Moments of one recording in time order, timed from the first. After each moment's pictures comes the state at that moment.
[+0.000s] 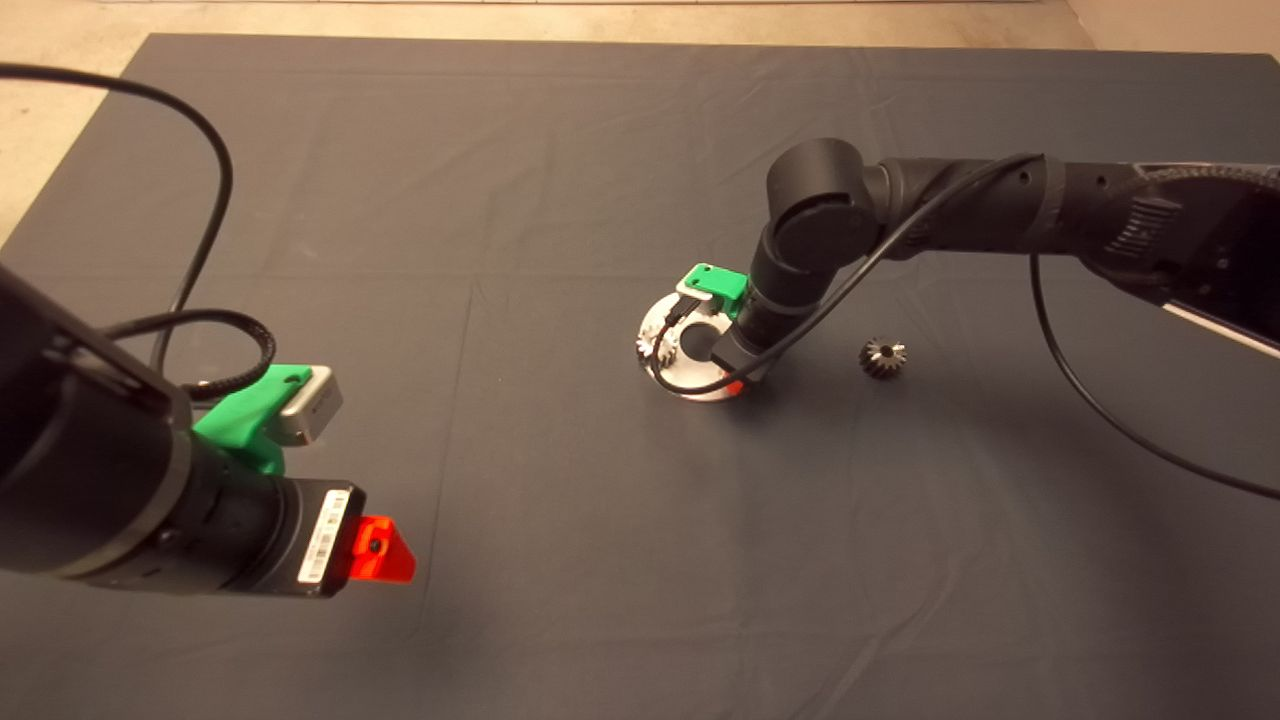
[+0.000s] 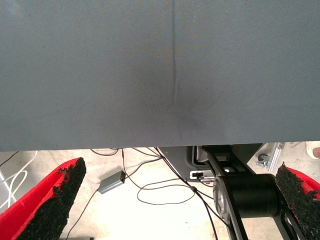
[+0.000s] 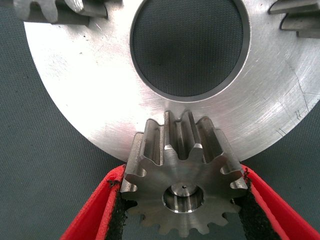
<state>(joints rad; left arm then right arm) -0.66 2.17 -0.38 0.02 1.53 -1.77 0.32 2.80 -1.35 -0.33 -1.53 0.64</state>
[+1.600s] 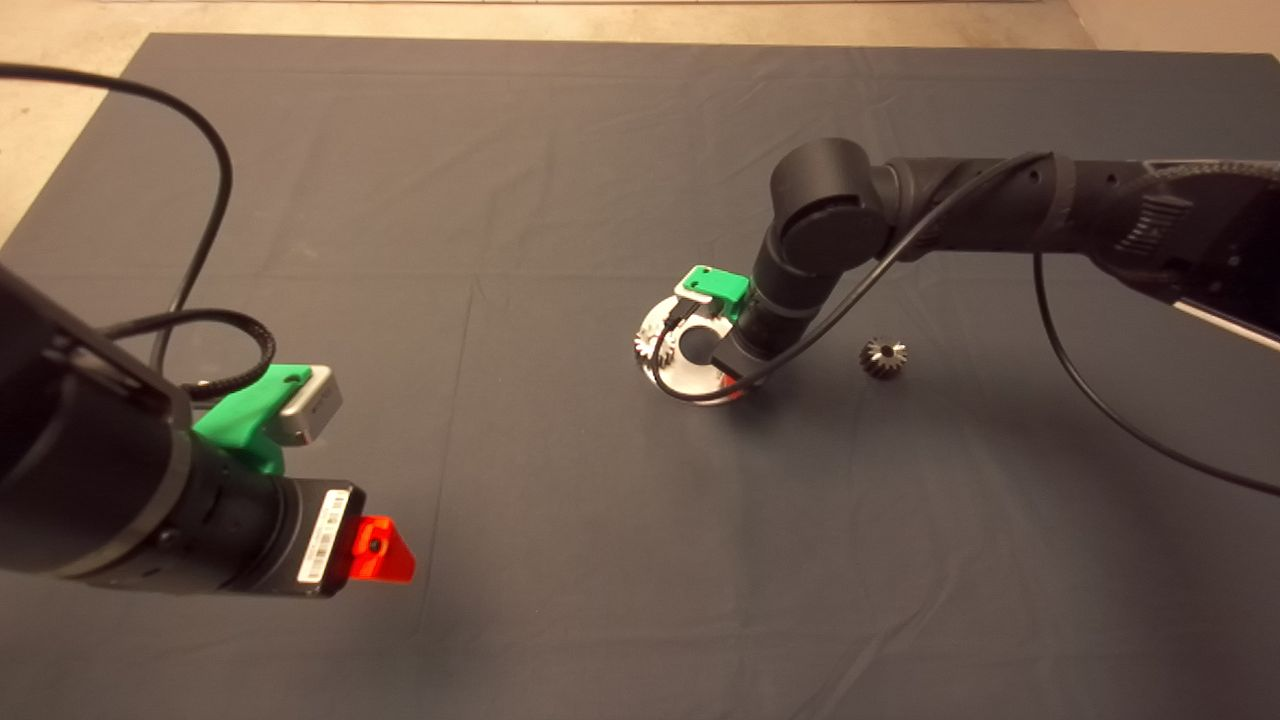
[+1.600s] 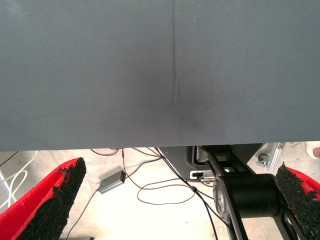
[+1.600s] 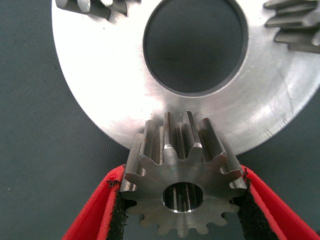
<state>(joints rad) -0.66 2.17 -0.38 0.02 1.53 -1.77 0.35 2.78 -1.30 -0.33 -1.53 0.65</state>
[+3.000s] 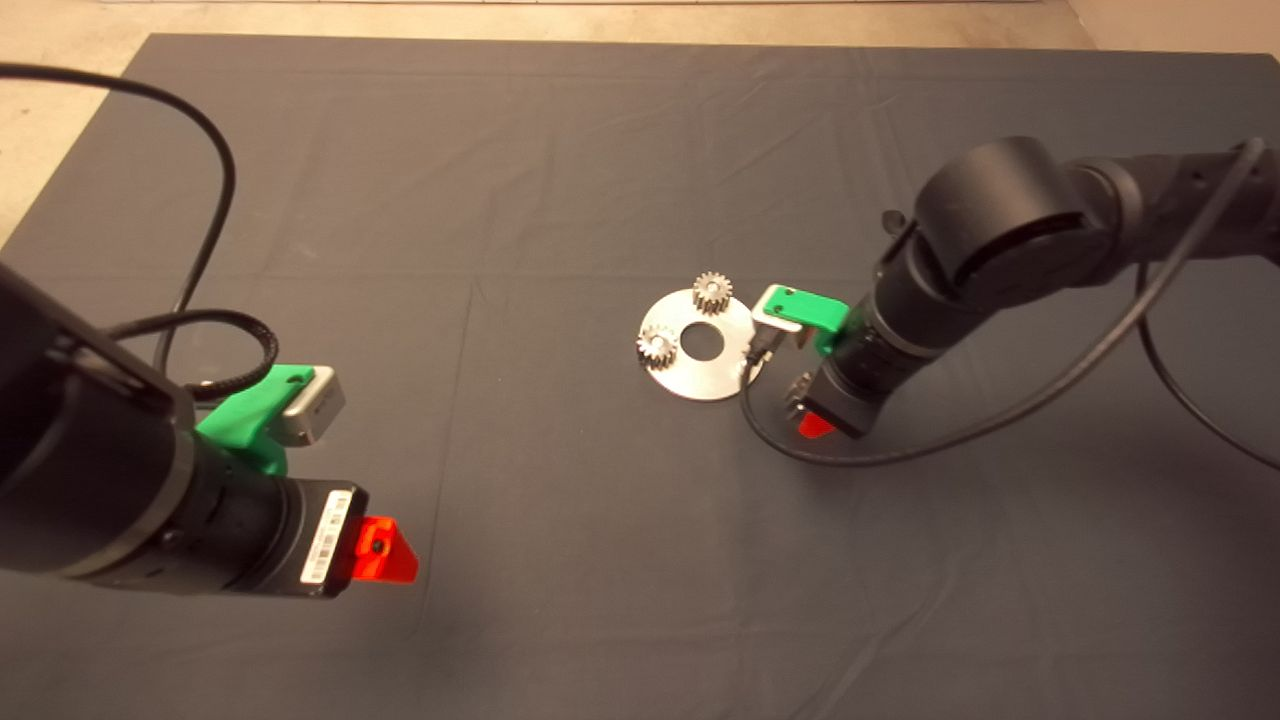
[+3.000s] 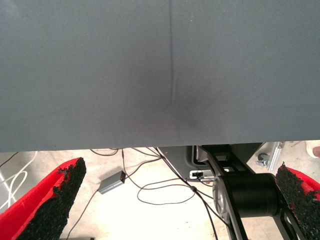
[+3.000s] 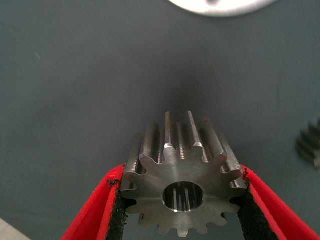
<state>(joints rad) -0.66 2.17 -0.38 0.02 1.53 -1.77 0.40 2.52 -0.89 -0.27 -1.53 0.77</state>
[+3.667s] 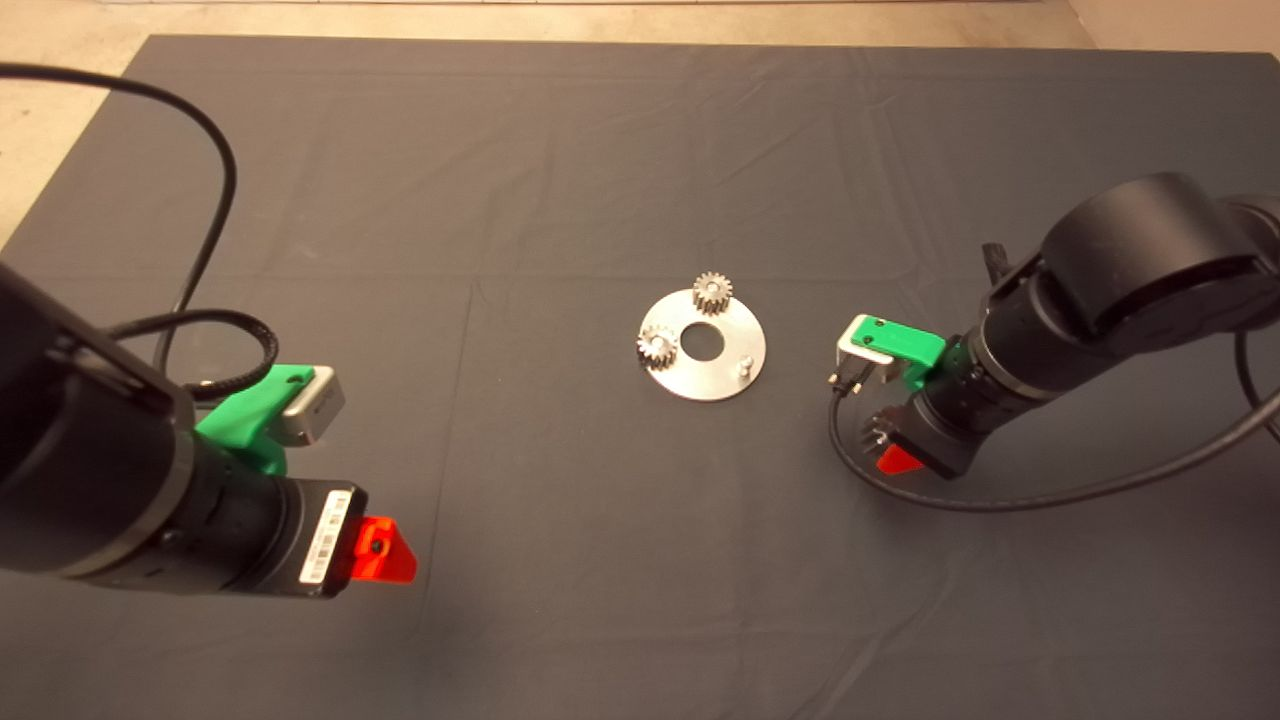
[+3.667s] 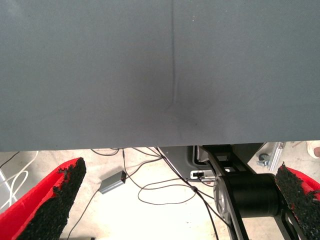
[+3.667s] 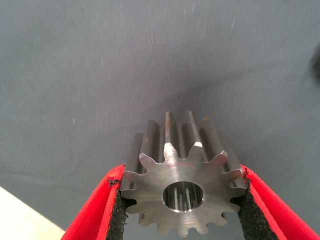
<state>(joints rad) -0.66 2.17 -0.38 0.02 1.53 -1.77 0.37 2.36 -0.76 -0.25 -1.53 0.80</state>
